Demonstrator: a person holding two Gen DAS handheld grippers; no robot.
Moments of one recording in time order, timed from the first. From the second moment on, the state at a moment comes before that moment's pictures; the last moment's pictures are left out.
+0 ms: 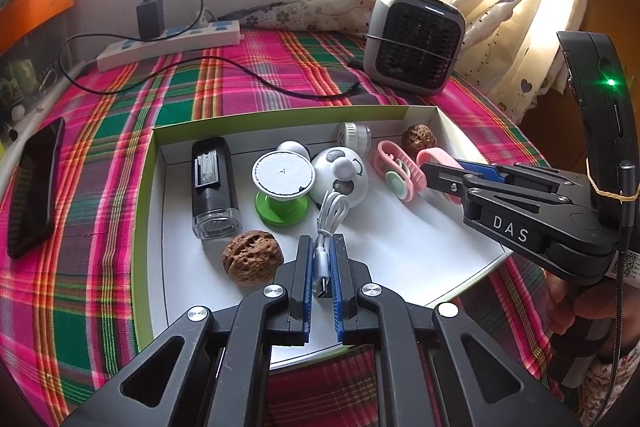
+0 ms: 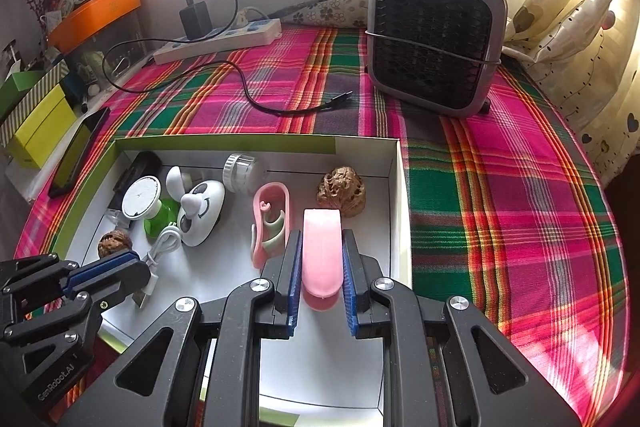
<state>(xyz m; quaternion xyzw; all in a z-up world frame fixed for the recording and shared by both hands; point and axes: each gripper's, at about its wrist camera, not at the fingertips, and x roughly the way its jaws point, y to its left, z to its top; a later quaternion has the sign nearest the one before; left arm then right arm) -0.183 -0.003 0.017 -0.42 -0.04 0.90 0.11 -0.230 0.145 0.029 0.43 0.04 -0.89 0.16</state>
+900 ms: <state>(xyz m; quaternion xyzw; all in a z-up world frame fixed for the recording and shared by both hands) -0.185 -0.004 0.012 -0.43 -0.04 0.90 0.10 -0.225 0.145 0.030 0.43 0.04 -0.89 0.16</state>
